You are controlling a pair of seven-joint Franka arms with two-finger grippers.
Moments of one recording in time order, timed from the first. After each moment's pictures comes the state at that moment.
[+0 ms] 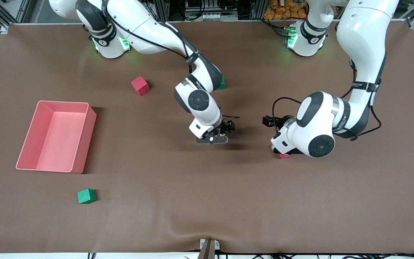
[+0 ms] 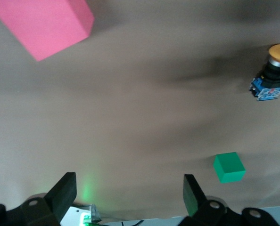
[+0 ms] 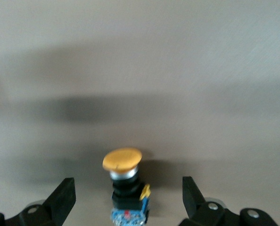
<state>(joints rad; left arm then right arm) -0.17 0.60 -0.24 -1.51 -0.16 1.56 -0.32 0.76 0.86 0.00 -1.32 0.24 2.30 0.68</state>
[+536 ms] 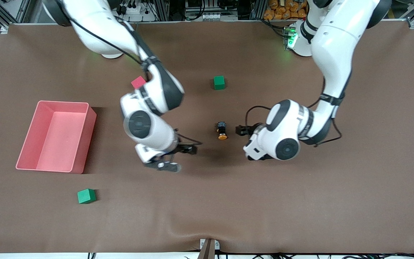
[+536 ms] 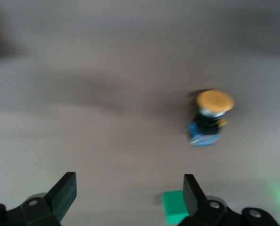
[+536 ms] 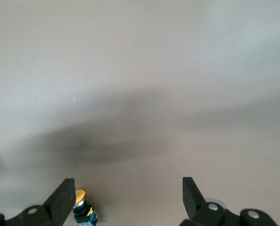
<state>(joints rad) -0.31 0.77 -0.24 -1.38 -0.24 1.75 -0.52 0.52 0.70 -0.05 -1.20 0.23 1.95 0.63</state>
